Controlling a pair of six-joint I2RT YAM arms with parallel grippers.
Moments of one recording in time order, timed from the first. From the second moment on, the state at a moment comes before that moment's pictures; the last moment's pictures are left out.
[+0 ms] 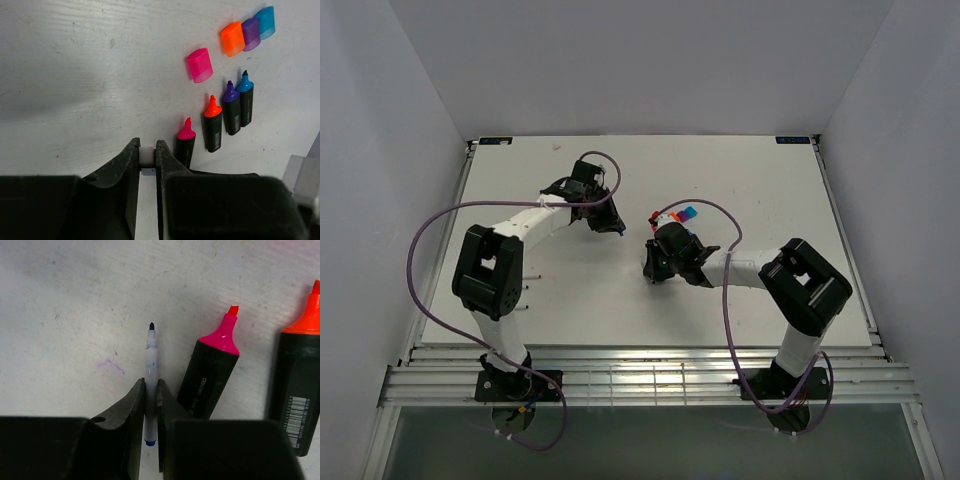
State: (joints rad) left arm -0.40 1.82 1.32 -0.42 0.24 -0.67; right arm 0.81 1.75 0.87 0.11 -0.01 0.48
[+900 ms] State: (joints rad) left arm -0.44 2.13 1.53 -0.45 0.23 -0.67; right arm 0.81 1.77 0.91 0.09 0.21 0.32
